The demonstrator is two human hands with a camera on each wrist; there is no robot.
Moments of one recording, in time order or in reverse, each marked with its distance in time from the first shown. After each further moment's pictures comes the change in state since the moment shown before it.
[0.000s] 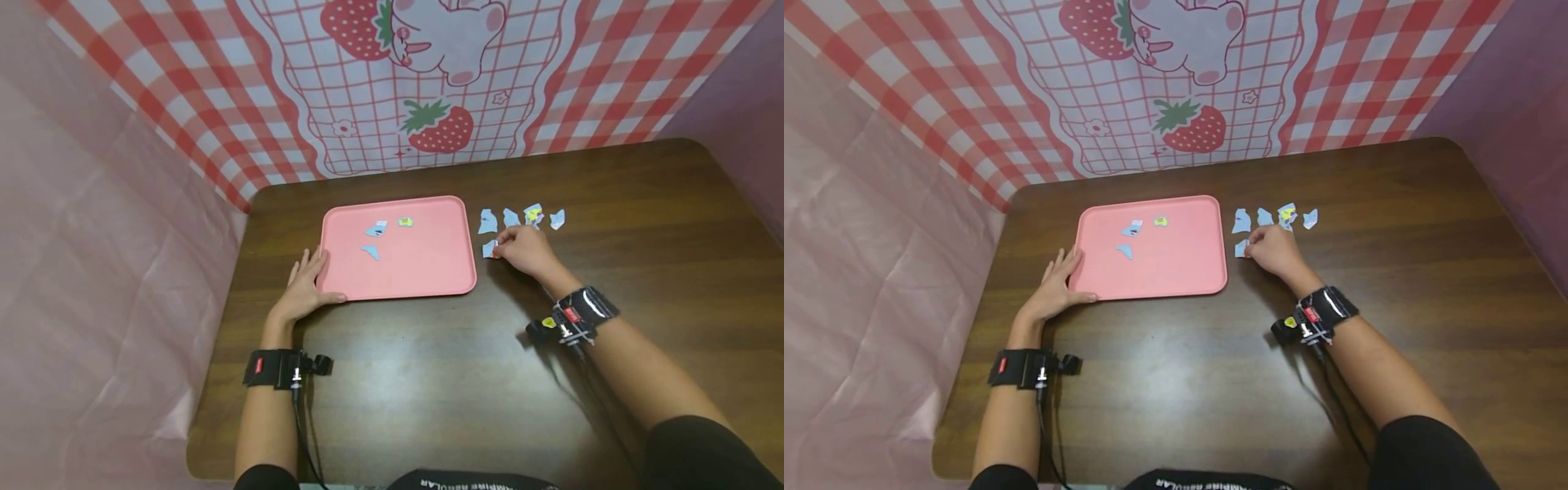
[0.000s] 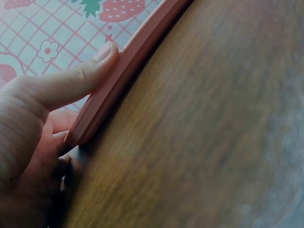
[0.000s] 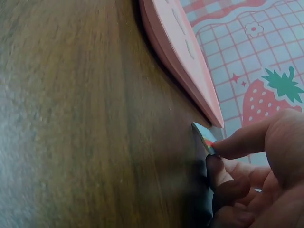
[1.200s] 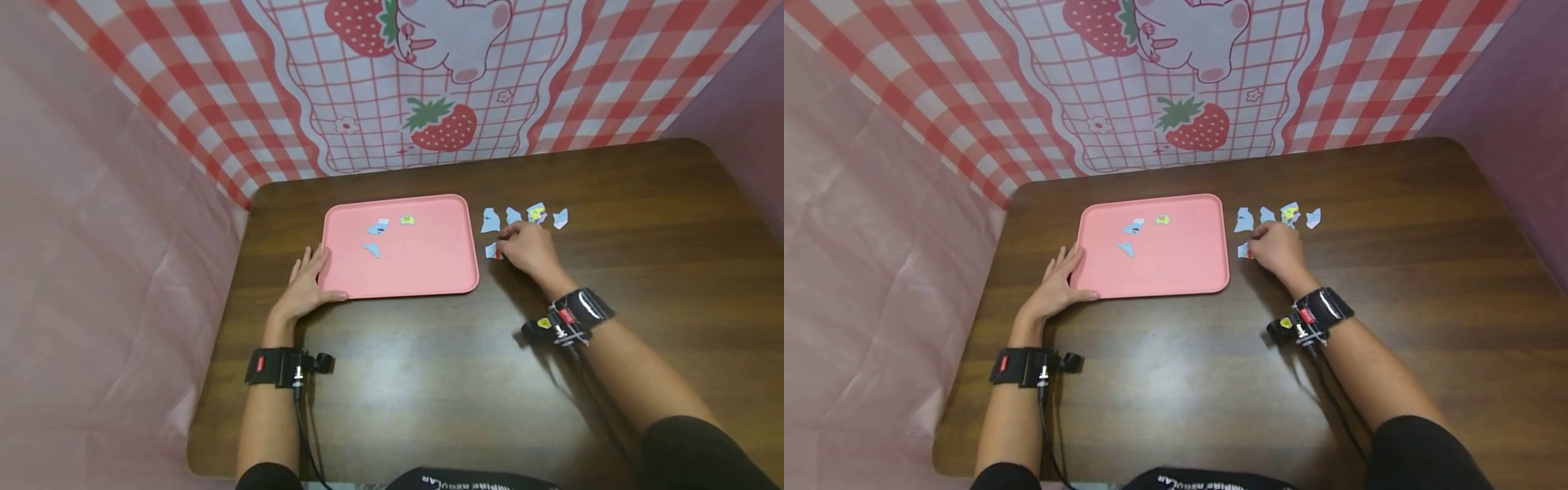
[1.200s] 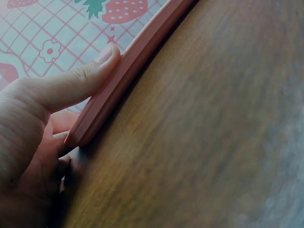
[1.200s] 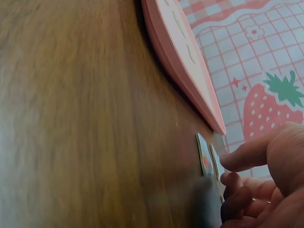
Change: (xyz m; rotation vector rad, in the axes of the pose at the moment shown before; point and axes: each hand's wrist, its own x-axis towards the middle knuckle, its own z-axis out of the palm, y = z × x) left_hand 0.001 -0.003 0.000 -0.009 -0.002 0.004; right_hand -0.002 -0.010 0.002 -0.065 0.109 0.065
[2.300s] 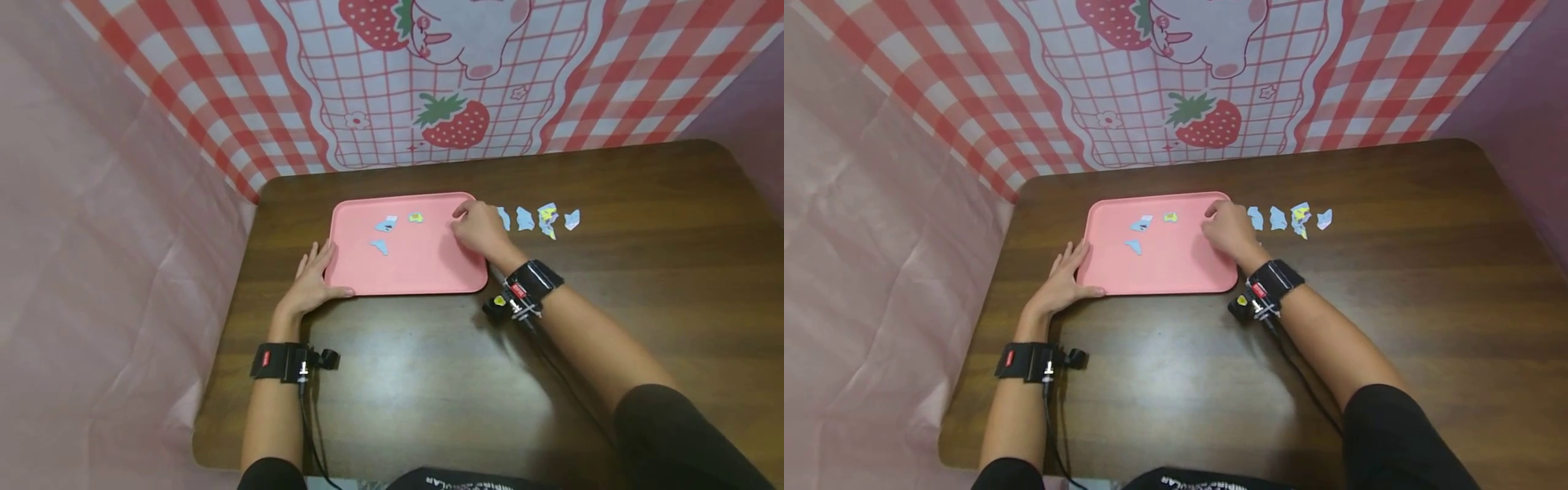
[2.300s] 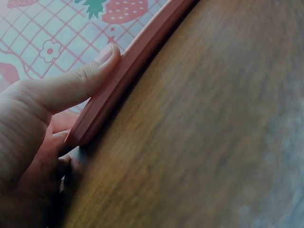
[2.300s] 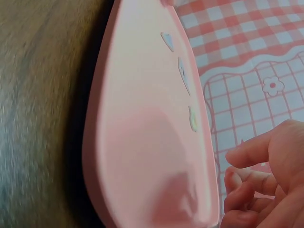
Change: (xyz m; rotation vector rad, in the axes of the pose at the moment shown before) left_hand 0.002 -0.004 0.000 -0.037 0.010 -0.024; right_hand 0.037 -0.083 0.043 0.010 -0.065 -0.088
